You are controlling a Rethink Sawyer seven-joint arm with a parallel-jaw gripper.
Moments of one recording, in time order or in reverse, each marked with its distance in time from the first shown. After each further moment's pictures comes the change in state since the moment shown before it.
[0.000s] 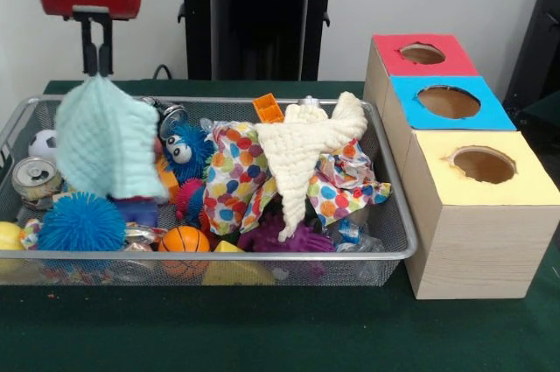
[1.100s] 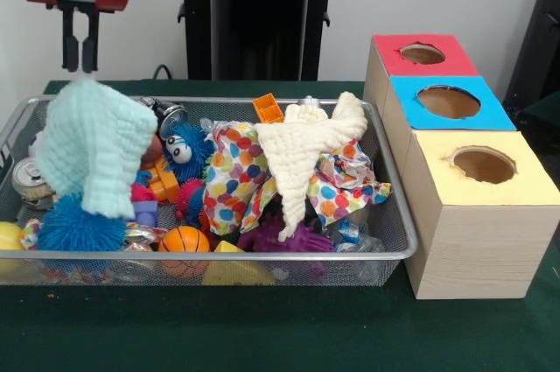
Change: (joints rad) arm 0.022 -0.018 0.020 -0.037 -0.026 0.002 0.000
